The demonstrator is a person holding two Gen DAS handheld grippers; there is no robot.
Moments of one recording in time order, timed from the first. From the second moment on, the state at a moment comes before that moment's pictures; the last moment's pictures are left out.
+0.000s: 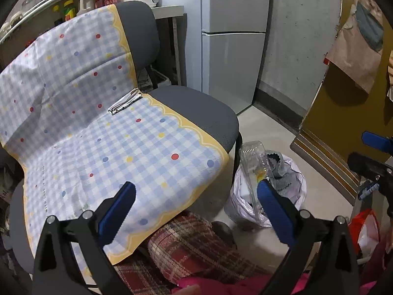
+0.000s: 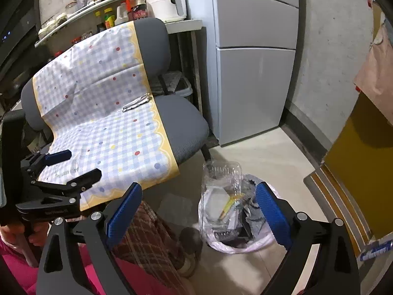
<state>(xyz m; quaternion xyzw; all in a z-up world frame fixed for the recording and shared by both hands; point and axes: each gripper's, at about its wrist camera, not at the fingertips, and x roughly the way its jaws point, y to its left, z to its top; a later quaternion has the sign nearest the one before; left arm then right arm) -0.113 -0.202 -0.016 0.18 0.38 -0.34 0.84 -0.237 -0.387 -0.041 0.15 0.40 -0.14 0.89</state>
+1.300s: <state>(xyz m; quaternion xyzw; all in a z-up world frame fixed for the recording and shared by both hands) -0.121 -0.190 0.006 0.18 0.37 -0.32 0.85 -0.256 -0.396 -0.030 0.15 0.38 -0.16 0.90</state>
